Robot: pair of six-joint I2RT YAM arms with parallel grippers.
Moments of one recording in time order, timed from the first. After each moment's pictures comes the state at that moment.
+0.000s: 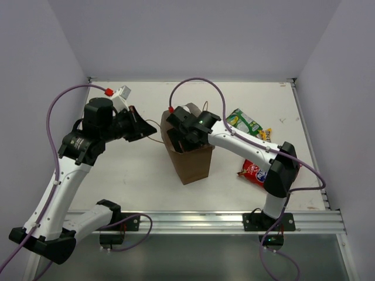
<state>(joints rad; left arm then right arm) -0.36 1.00 1.28 -0.80 0.38 -0.67 0.96 1.80 1.71 -1.04 0.27 0.45</state>
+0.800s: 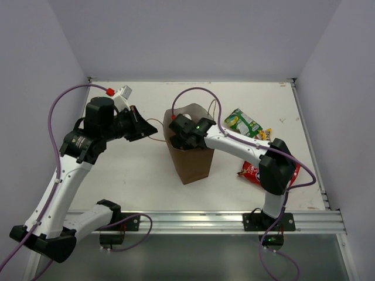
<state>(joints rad) -0.36 1.02 1.28 -0.80 0.39 -0.67 0.92 1.85 1.55 -0.92 0.26 0.42</state>
